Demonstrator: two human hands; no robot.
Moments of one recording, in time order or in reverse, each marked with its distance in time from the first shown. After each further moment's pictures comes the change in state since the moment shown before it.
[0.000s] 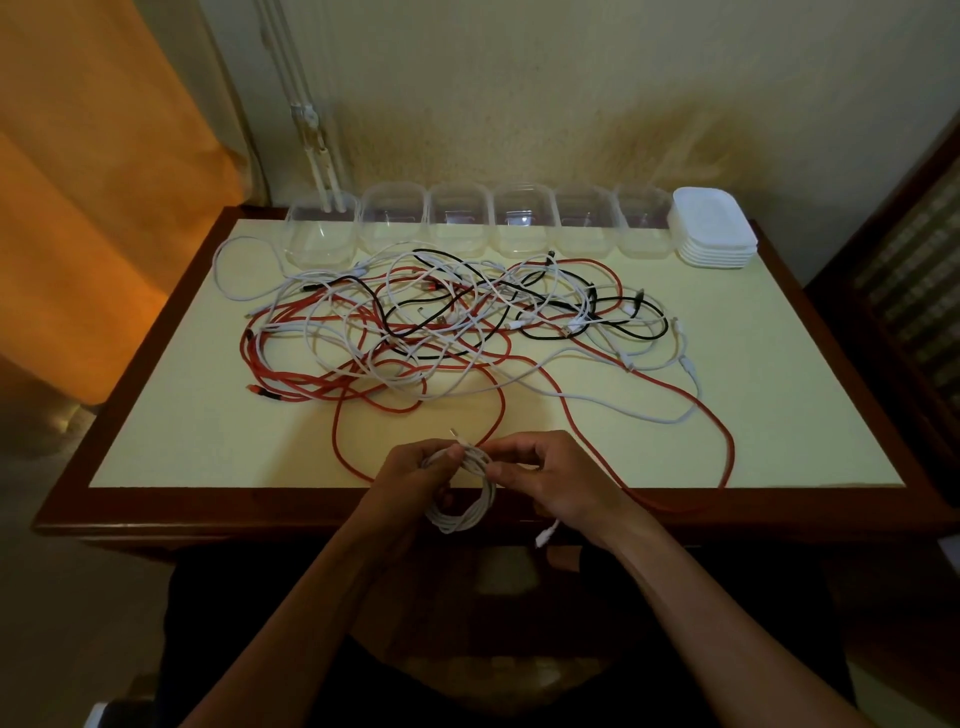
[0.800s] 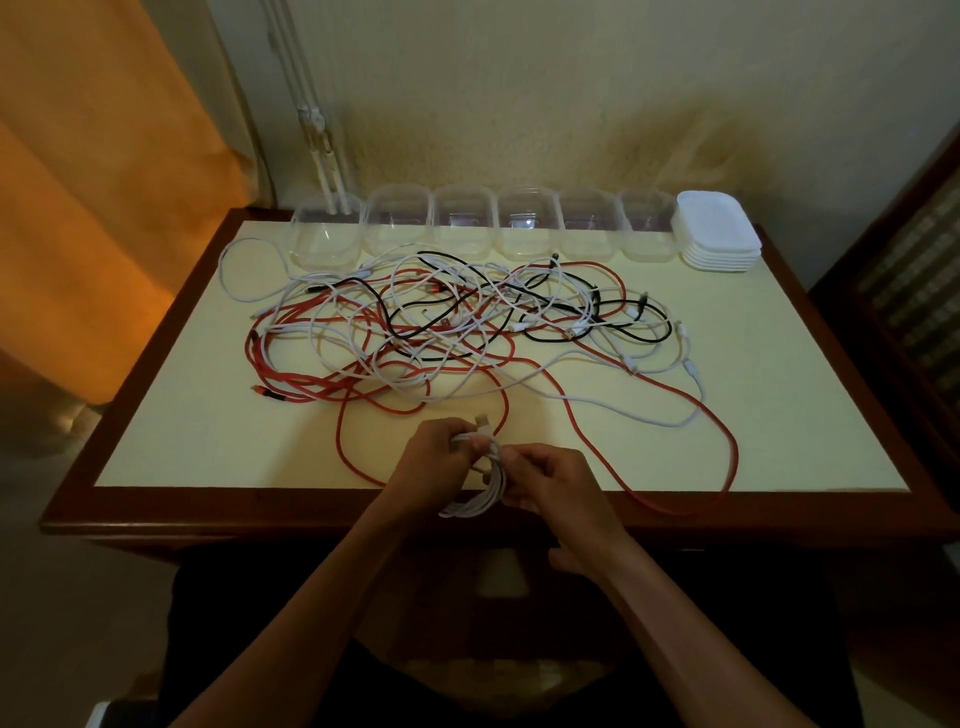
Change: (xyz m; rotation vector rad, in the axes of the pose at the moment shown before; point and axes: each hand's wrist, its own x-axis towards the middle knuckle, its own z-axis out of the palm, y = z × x) left_hand 0.016 0.023 0.017 0.369 0.068 0.115; right_hand -0.012 0.005 0.021 0.295 0.172 0.099
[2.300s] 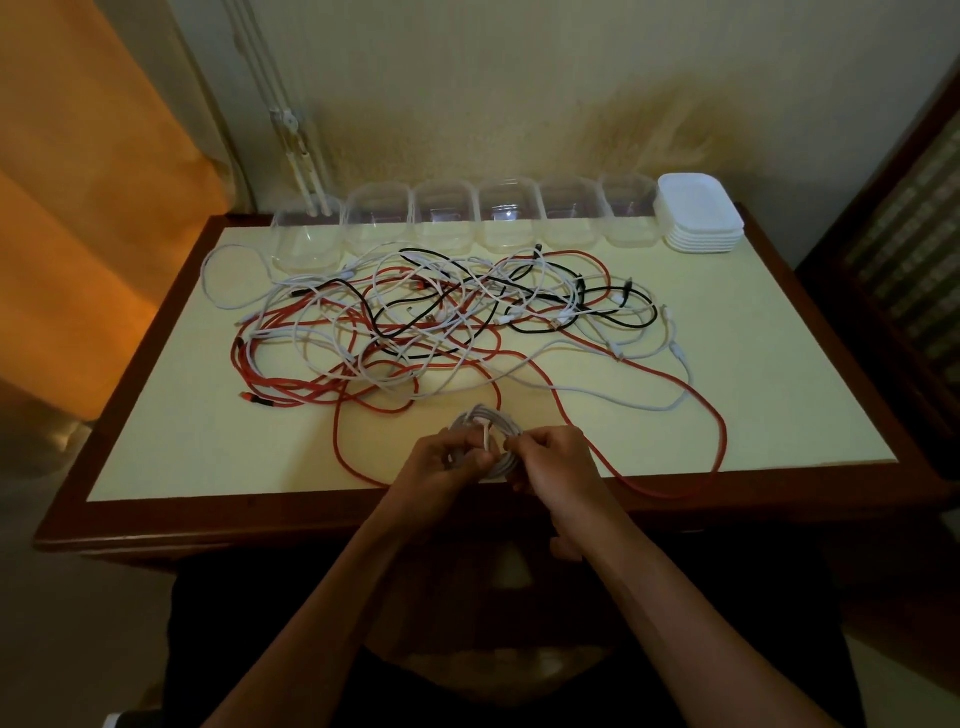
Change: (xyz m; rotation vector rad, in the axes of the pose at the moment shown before) left_hand -0.018 -0.006 0.005 -0.321 -0.192 0.129; right_hand 0.011 -0.011 0.001 -0.120 0.270 0.159
